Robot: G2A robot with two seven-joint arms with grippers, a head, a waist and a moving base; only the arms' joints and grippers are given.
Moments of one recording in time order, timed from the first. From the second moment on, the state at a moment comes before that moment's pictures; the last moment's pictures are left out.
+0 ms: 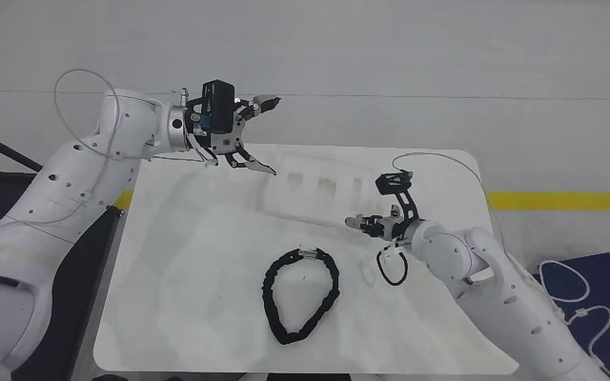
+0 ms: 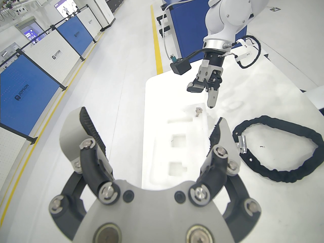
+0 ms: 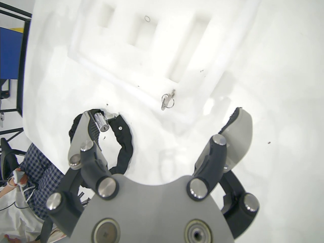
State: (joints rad) left arm 0.16 -0.88 -0.50 -1.12 1.43 -1.01 0.76; right arm -0.94 -0.96 0.93 -1.75 -0.51 0.29 0.80
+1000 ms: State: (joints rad) left arm 0.16 -0.88 -0.50 -1.12 1.43 -1.01 0.76; right arm -0.72 -1.07 0.77 -1.59 -0.55 0.47 0.97
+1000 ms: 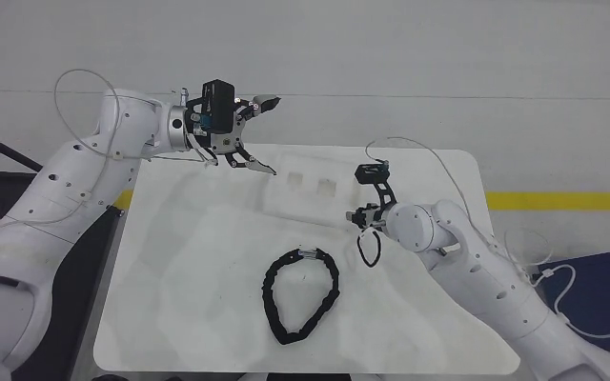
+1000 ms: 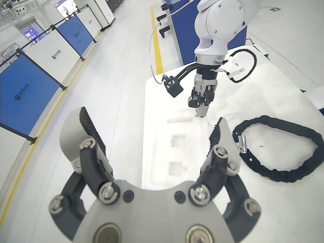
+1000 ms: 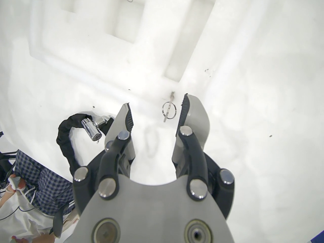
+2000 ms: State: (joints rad) left arm 0.16 -0.88 -0.50 -1.12 1.43 -1.01 0.76; right arm -0.72 -1.10 0.78 -1.54 -0.58 0.51 1.02
